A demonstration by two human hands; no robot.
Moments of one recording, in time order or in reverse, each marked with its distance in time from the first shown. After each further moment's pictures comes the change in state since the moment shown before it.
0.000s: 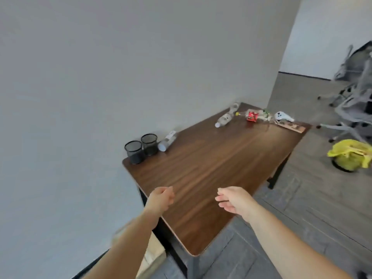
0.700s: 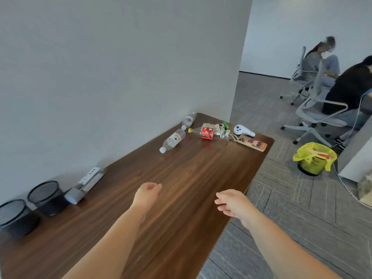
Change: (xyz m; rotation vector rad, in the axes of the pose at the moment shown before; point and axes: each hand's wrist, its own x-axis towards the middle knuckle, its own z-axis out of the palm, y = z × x) left_hand 0.249 0.164 0.269 0.172 -0.024 0.057; right_hand 0.228 -0.073 -0.273 0.037 0.177 0.007
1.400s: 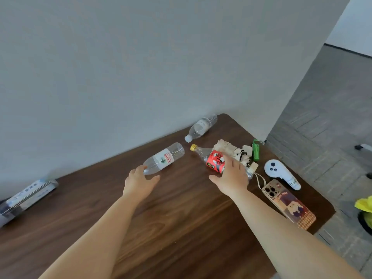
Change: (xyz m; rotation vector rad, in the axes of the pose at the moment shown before) left_hand 0.276 0.138 0.128 0.348 0.313 -0.185; right_hand 0.421 -0.178 -0.062 -0.972 0.078 -0.480
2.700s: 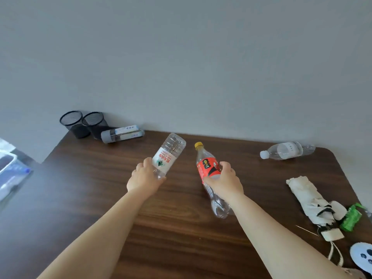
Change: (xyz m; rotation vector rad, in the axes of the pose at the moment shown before) left_hand -0.076 -0.082 -0.041 0.089 0.336 -0.478; right_hand -0.011 -0.130 0.046 0.138 -0.500 -0.452
